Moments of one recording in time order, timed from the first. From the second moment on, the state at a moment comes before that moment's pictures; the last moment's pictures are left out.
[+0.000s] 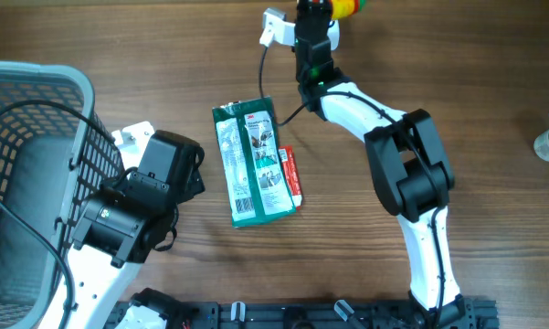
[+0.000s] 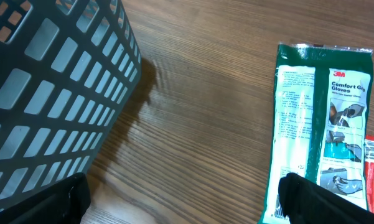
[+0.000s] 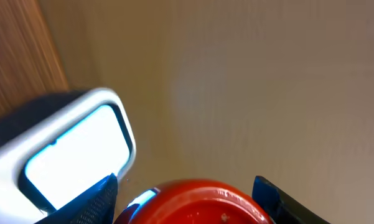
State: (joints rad) left arm -0.41 1.04 1.10 -1.19 -0.50 -0.66; right arm 0.44 2.34 1.66 0.53 0.51 -1.42
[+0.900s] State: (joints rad) left arm -0.41 1.04 1.10 -1.19 -0.50 -0.66; right arm -0.39 2.17 1.68 -0.29 0.34 -0.60
